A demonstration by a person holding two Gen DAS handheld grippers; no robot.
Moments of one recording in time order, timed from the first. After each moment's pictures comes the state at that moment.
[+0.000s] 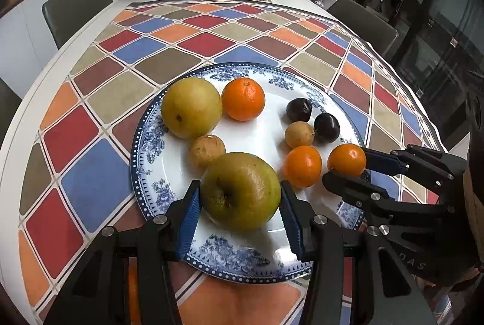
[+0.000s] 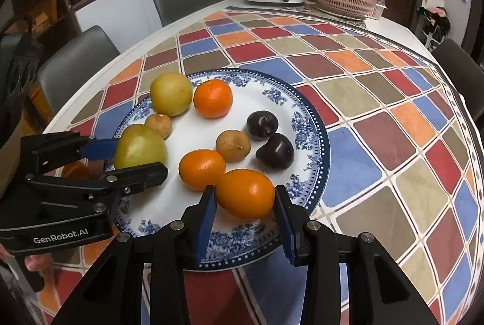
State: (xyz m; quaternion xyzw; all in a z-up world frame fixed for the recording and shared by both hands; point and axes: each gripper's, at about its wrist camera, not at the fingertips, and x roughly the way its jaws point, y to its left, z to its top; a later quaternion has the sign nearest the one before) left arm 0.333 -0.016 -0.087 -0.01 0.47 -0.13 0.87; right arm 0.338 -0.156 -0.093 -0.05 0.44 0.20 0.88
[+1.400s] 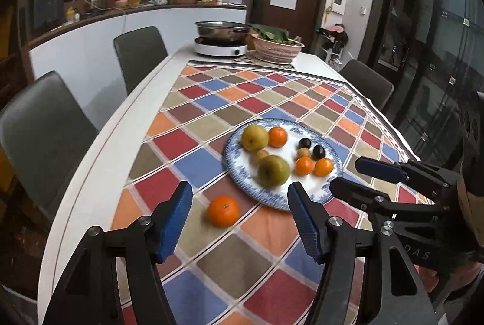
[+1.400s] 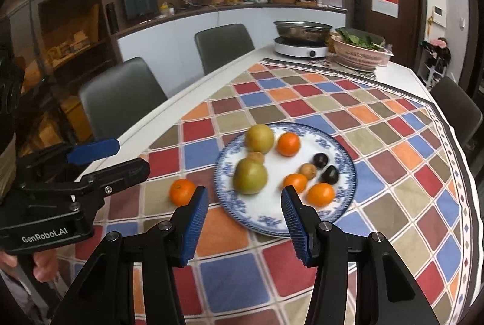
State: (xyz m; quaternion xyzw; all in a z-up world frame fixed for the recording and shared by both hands) left arm 0.186 0.062 0.014 -0.04 0.35 -0.06 0.93; right arm 0.226 -0.107 0.000 -0.04 0.34 0.24 0.91
